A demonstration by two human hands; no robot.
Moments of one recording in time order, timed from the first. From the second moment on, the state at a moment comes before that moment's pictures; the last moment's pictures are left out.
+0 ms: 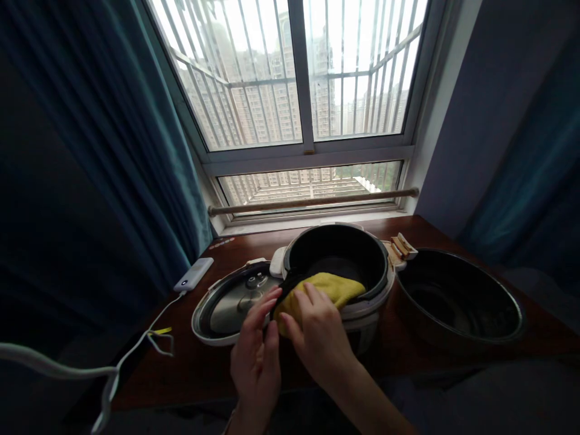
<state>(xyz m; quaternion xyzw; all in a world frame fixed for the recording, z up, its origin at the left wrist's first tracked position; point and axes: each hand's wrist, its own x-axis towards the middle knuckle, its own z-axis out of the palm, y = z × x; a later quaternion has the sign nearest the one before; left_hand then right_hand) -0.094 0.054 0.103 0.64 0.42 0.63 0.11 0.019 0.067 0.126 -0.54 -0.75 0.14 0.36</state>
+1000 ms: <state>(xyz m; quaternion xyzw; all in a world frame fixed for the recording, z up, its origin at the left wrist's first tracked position) -0.110 0.197 0.103 0.85 0.47 0.22 0.10 0.125 0.100 0.073 -0.53 -0.65 -0.03 0.55</state>
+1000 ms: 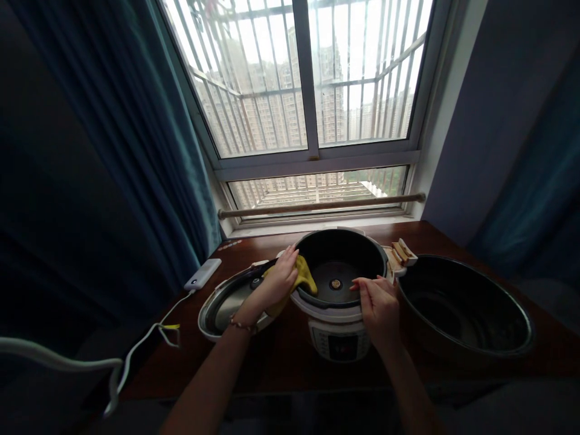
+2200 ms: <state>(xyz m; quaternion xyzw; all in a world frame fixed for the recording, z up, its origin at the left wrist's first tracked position) -0.023 0.313 0.143 0.87 0.46 0.00 -0.15 0.128 0.100 0.072 -0.51 -0.66 -0.06 0.55</state>
